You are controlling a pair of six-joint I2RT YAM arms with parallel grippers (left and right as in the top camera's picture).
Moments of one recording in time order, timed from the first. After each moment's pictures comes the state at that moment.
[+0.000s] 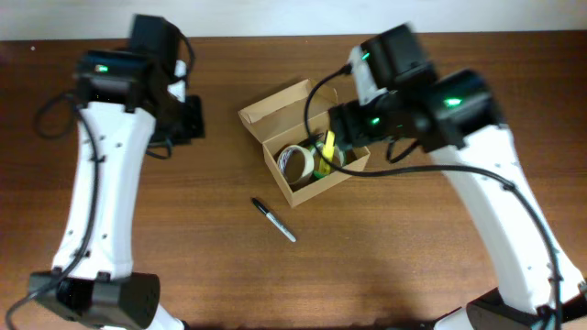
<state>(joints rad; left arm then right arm) -0.16 1.76 1.97 -1.56 -0.02 -0.25 0.43 1.68 2.05 -1.40 0.01 0.12</state>
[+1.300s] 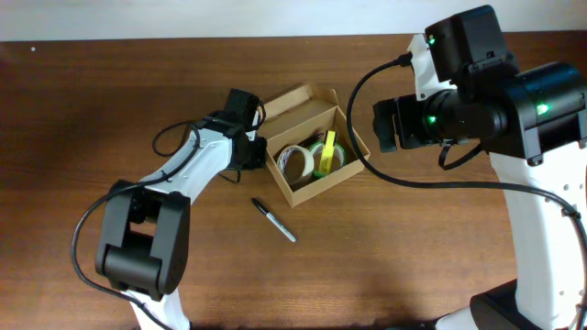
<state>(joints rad) -0.31 1.96 1.32 -0.63 0.03 -0.25 0.33 1.68 2.29 -1.69 0.02 0.12</state>
